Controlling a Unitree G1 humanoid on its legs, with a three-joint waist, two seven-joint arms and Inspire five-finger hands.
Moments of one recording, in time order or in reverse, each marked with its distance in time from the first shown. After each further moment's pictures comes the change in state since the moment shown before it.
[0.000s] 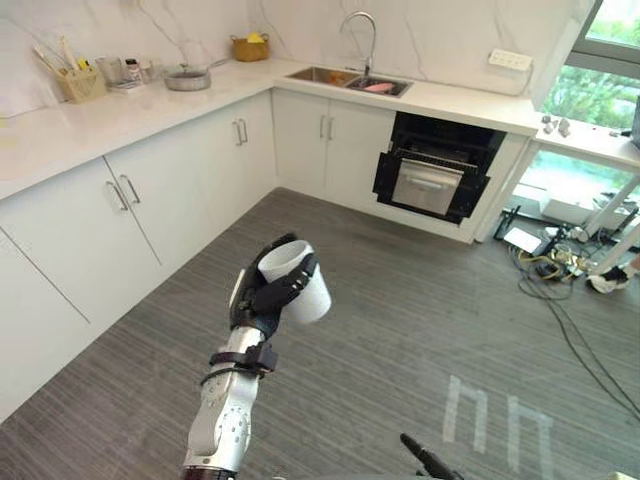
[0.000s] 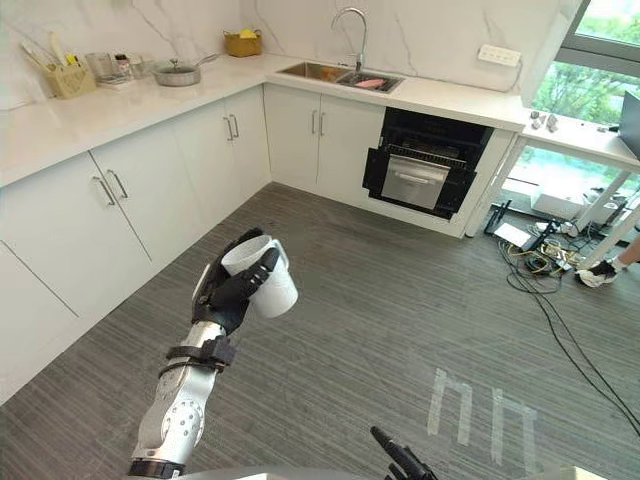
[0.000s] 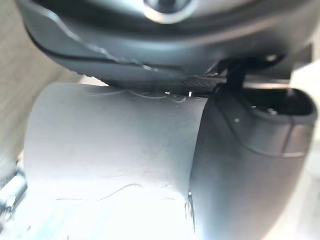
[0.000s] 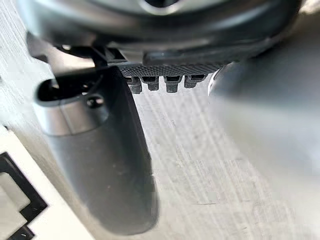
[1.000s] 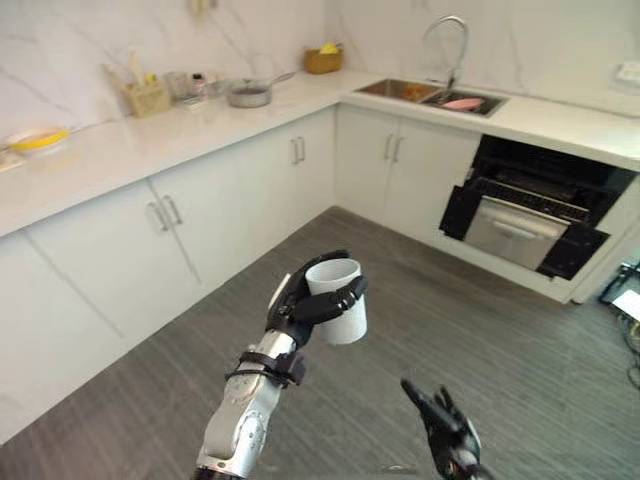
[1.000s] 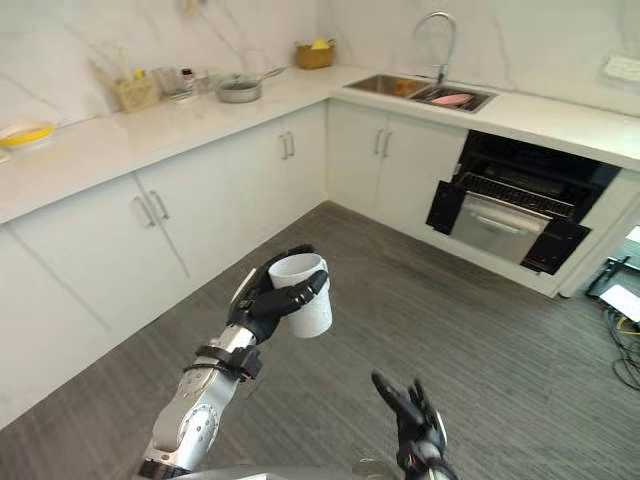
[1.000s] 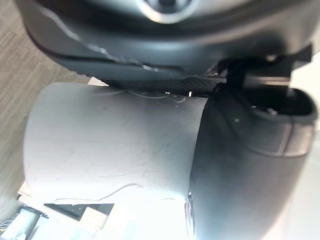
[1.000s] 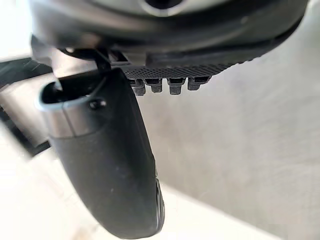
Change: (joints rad) left arm 0.036 -0.018 -0.122 -0.118 0.099 0.117 0.034; right arm 0.062 0.056 0.271 -0.616 0.011 -0.234 -0.210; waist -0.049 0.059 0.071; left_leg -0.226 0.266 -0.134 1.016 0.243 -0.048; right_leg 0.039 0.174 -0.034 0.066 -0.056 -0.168
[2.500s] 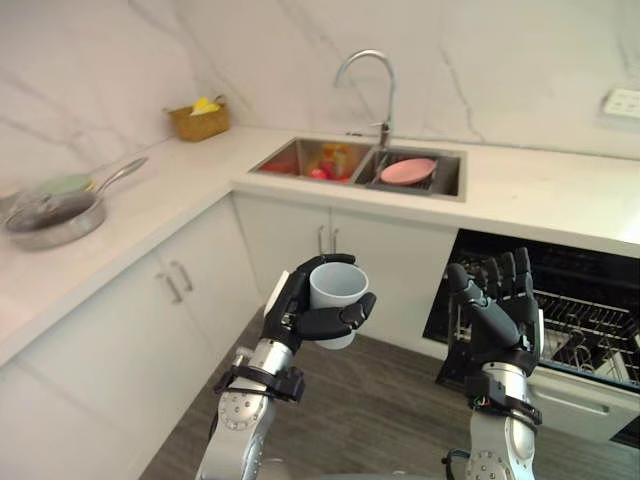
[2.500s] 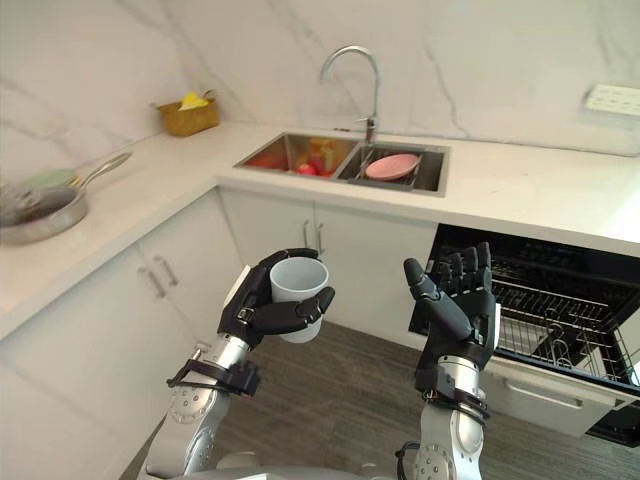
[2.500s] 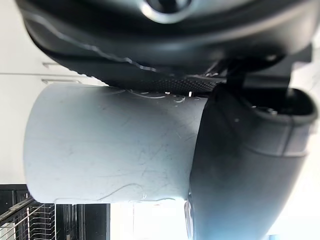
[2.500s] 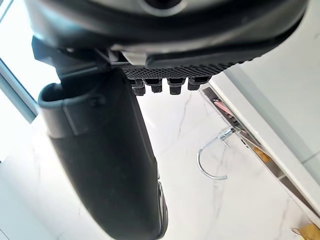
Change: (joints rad) left arm 0.103 -0.001 -0.031 -0.103 0.367 -0.158 -0.065; right arm 0.065 0.056 -0.021 -0.702 -0.020 -0.159 -0.076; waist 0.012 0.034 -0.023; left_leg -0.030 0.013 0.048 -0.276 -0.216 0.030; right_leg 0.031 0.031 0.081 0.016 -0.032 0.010
